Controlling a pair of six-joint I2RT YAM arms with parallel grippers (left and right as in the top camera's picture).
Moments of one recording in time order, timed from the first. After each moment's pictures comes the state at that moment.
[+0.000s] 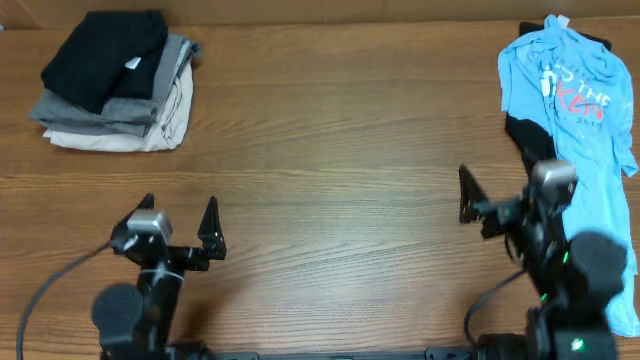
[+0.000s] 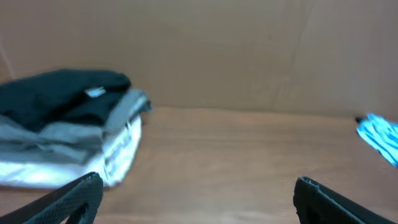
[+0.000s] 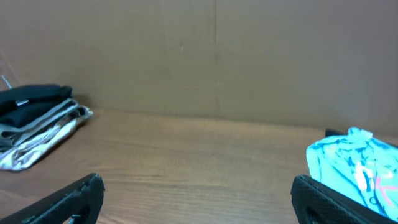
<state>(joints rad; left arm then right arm) 0.12 0.27 0.42 -0.27 0.24 -0.13 -0.02 0.56 0.66 -0.25 -0.28 0.02</state>
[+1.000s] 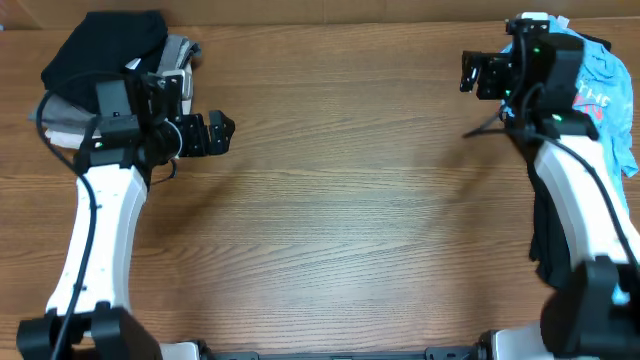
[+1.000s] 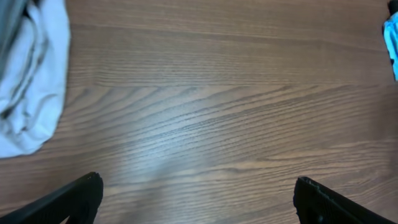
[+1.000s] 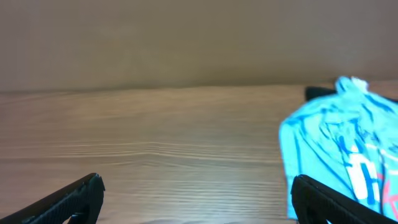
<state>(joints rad) 0.12 1.53 1.23 -0.62 0.43 -0.02 -0.07 1.67 1.30 -0.17 -0.11 0.02</state>
